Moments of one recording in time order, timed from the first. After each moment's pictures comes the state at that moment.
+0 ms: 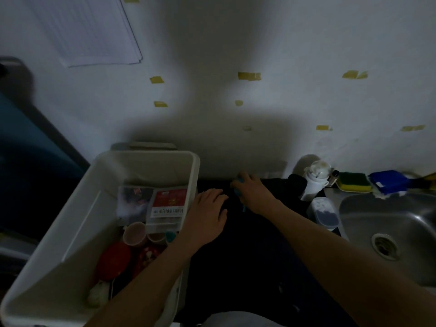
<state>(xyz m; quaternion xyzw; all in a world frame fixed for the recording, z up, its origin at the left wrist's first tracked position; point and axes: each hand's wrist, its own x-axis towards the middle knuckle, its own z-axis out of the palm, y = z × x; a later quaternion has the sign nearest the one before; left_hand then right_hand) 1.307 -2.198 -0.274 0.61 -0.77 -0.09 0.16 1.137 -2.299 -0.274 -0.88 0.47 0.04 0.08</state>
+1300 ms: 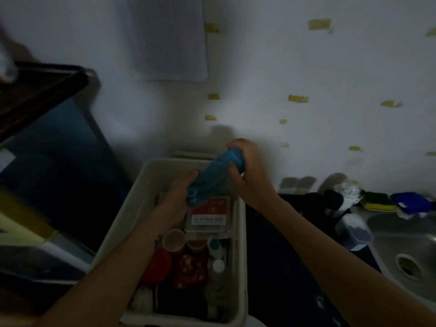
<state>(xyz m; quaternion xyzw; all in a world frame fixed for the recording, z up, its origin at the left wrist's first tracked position) 1.484 -2.190 -0.180 0.54 -0.29 -0.58 0.54 1.301 -2.228 -0.144 -0.79 0.34 -0.46 0.20</state>
